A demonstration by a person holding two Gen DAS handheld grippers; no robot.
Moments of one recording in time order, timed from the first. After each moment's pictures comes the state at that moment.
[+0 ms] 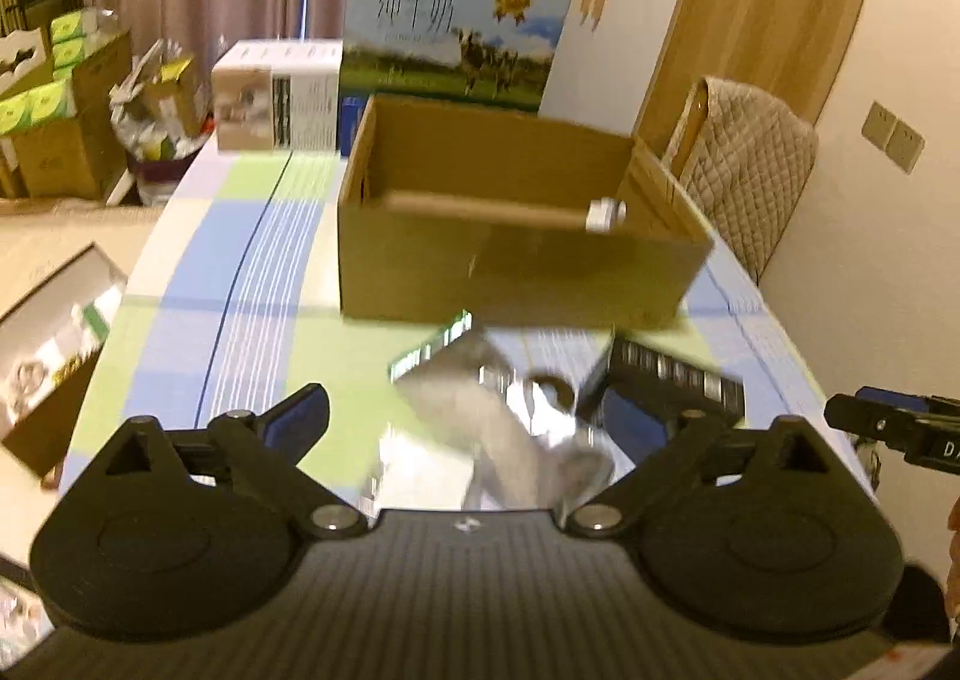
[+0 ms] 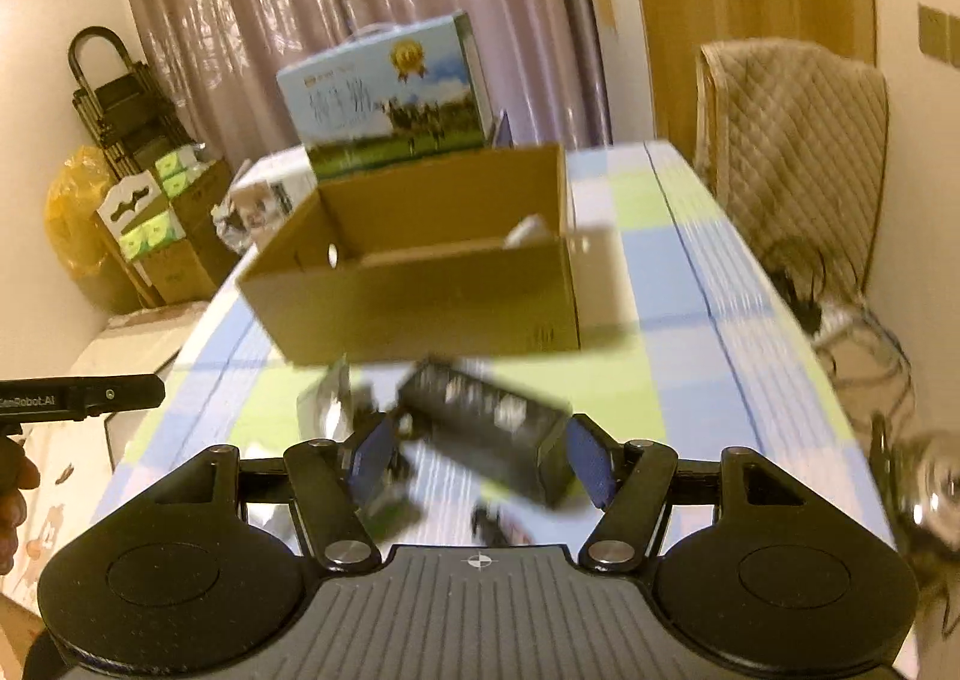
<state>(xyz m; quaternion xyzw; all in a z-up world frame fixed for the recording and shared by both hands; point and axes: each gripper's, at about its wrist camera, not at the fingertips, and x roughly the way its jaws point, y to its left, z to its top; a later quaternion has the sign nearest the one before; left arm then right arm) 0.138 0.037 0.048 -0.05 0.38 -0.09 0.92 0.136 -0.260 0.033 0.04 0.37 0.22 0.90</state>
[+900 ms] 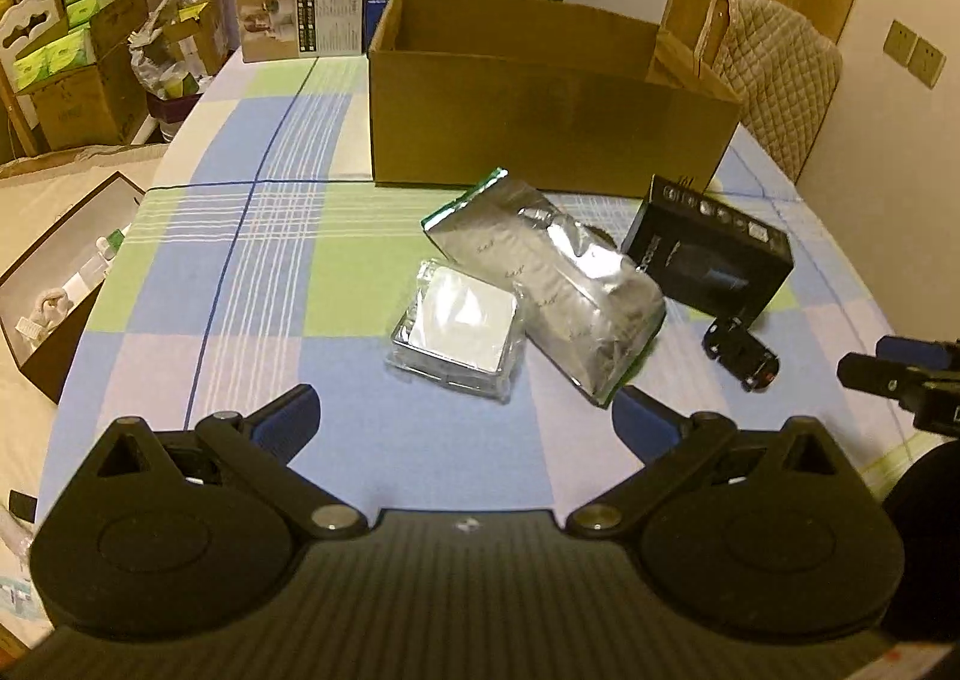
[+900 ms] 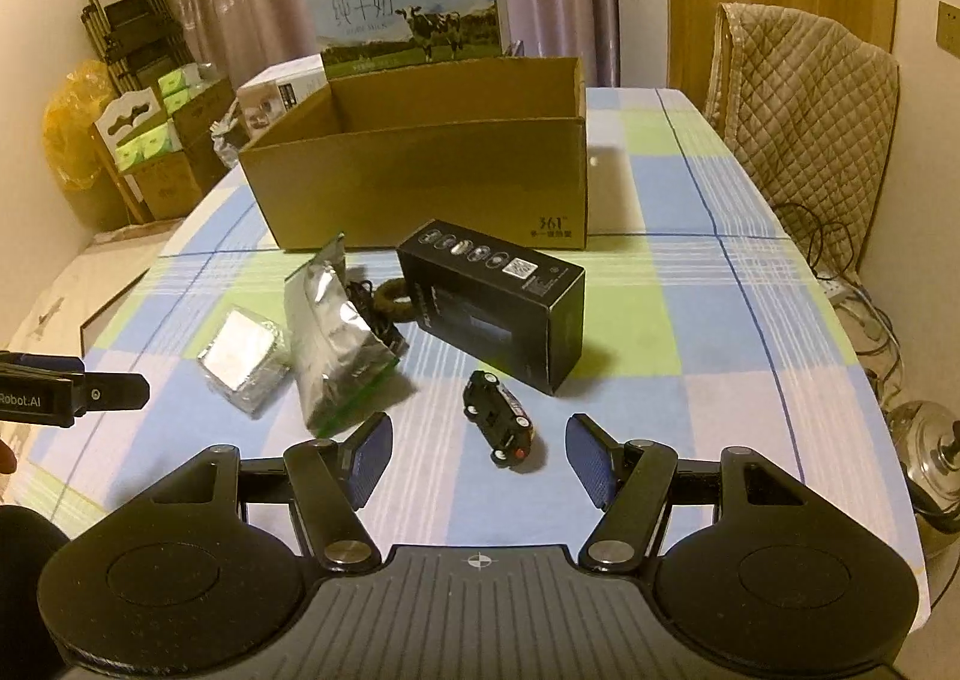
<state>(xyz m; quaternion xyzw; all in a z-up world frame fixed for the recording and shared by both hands) 0.096 0.043 -0.014 -0.01 0.43 -0.06 0.90 0.104 -0.249 -0.025 -0.02 0.39 0.22 0.89</state>
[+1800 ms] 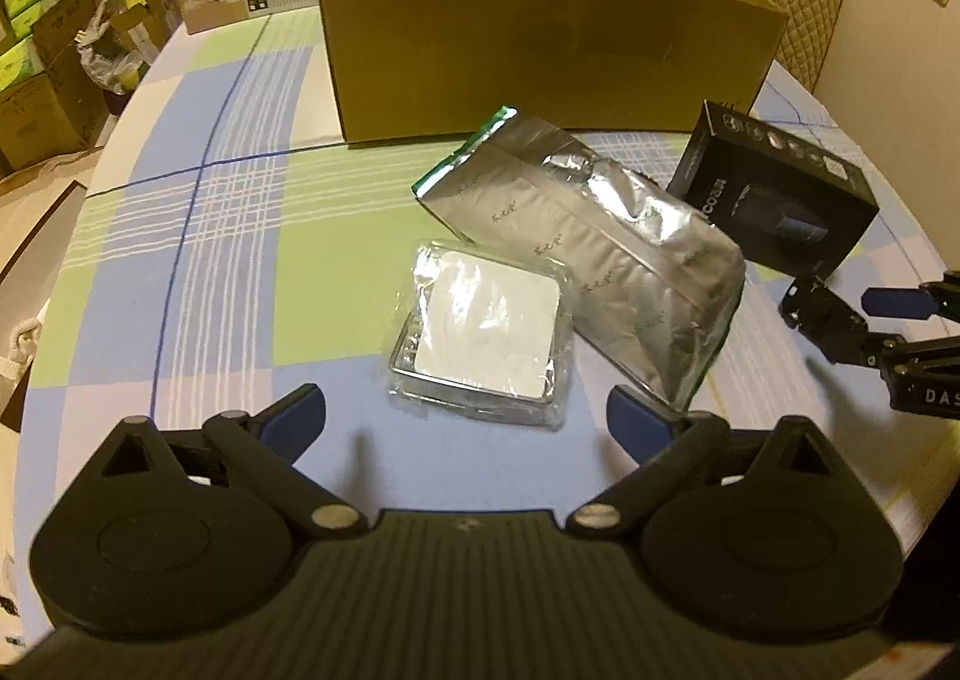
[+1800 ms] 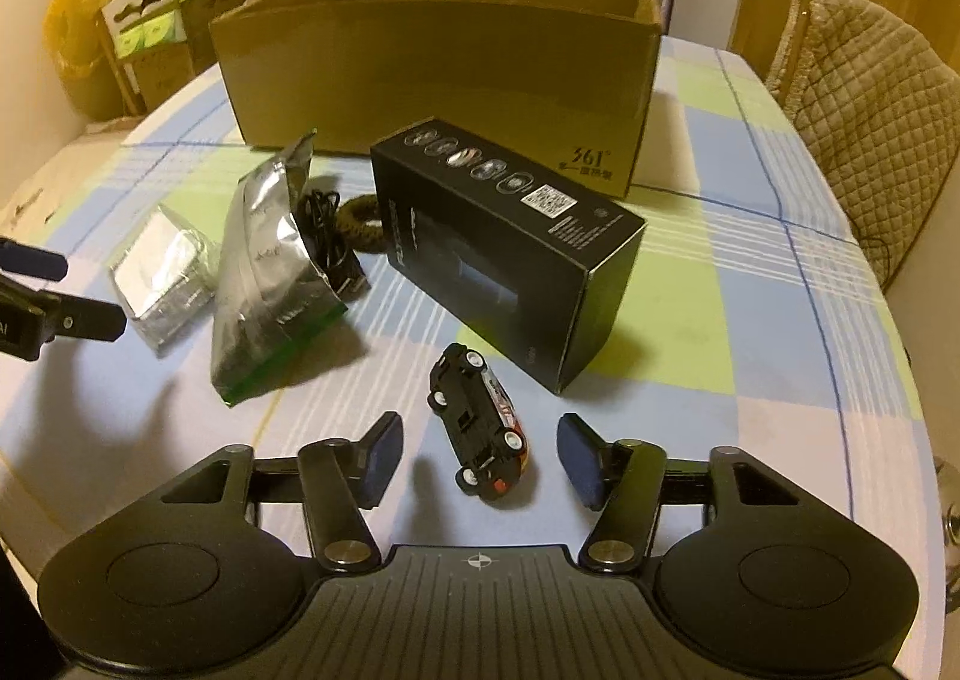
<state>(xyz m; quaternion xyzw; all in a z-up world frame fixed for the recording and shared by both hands) 0.165 0.039 -0.075 0.04 0.48 -0.09 0.87 0.166 -0.216 -0.100 -0.11 0.43 0.24 0.86</state>
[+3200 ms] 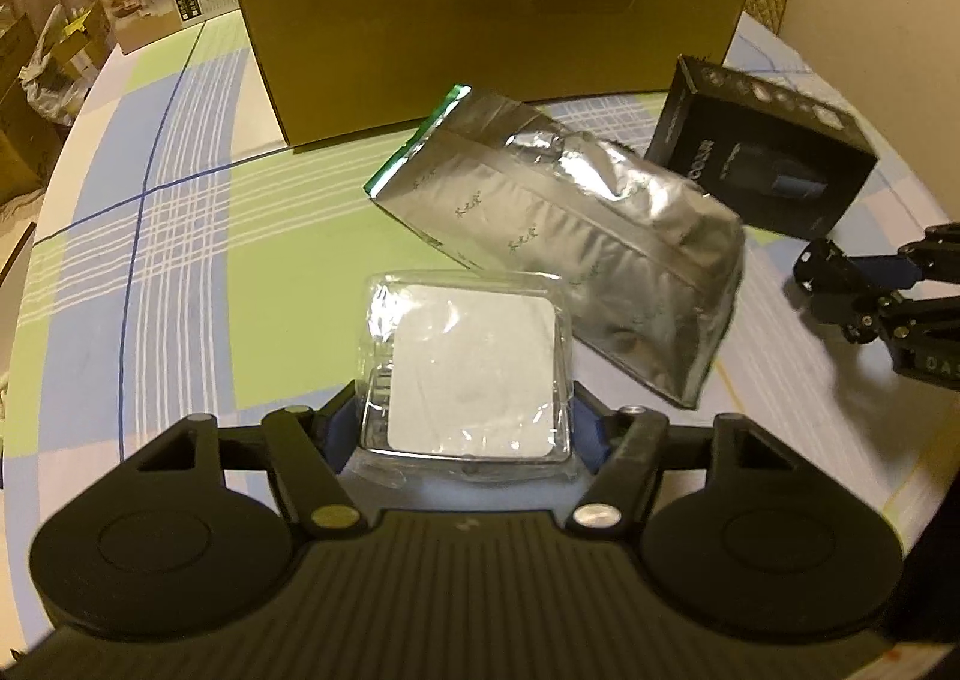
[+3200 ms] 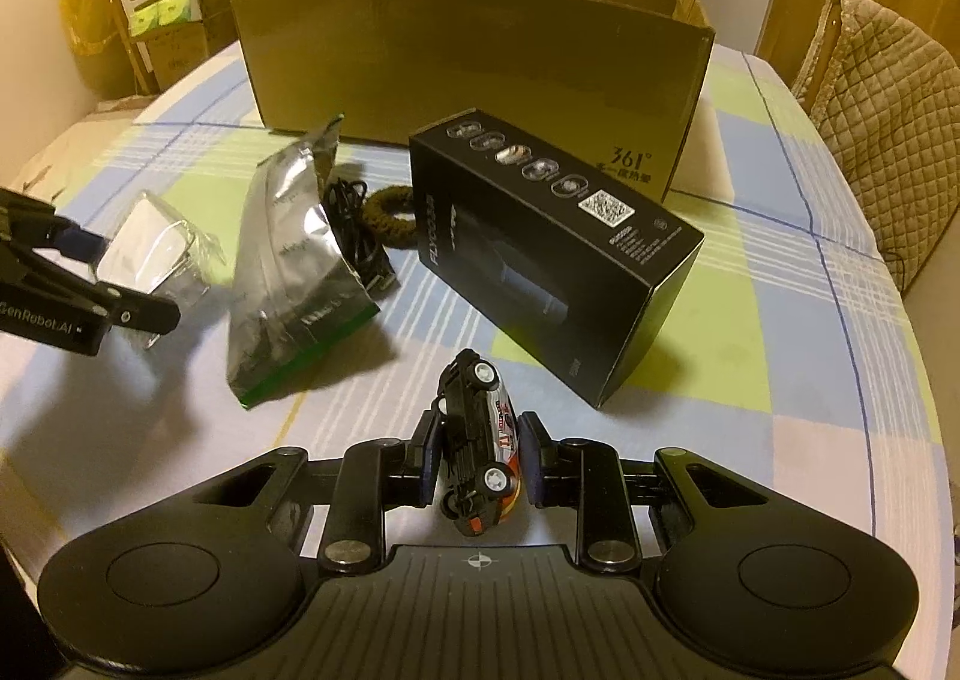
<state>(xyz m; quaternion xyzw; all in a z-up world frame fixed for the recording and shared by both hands) 0.184 0.025 -0.085 0.08 0.49 -0.14 0.86 0.165 -0.197 -0.100 -0.13 0.43 0.25 0.86</state>
